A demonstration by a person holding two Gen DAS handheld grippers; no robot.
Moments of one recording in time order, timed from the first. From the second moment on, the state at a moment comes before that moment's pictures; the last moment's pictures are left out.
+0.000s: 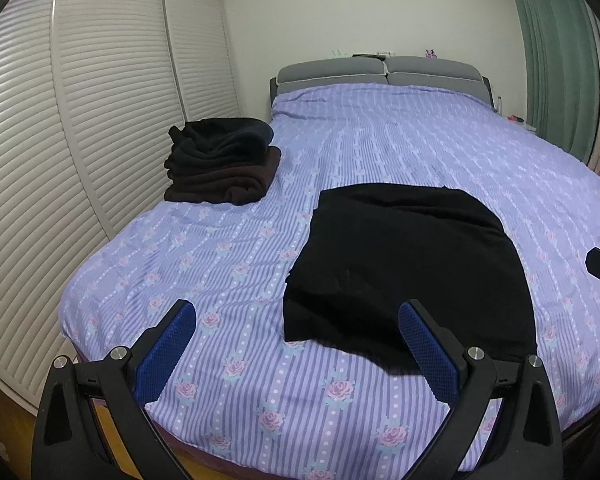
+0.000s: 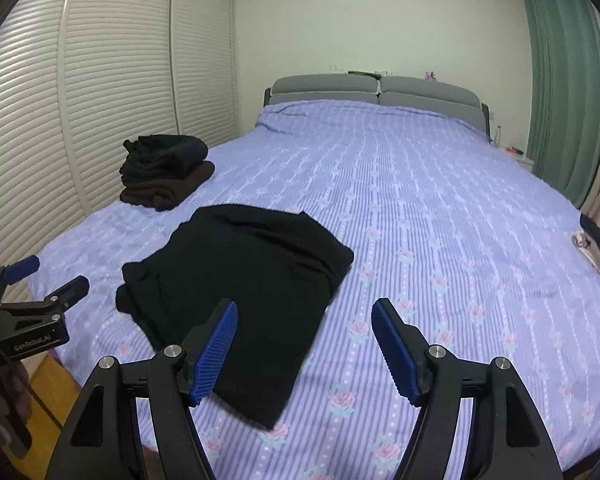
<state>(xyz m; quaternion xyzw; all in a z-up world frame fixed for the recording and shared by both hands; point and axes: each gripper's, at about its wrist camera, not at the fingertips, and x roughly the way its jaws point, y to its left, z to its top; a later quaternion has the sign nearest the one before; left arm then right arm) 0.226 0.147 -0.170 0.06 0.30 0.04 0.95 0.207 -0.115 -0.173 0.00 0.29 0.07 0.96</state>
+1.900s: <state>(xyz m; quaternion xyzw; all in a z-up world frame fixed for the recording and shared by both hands) 0.385 0.175 -0.261 -0.18 0.48 -0.10 0.85 0.321 -0.112 -0.301 0.27 0.44 0.21 0.83</state>
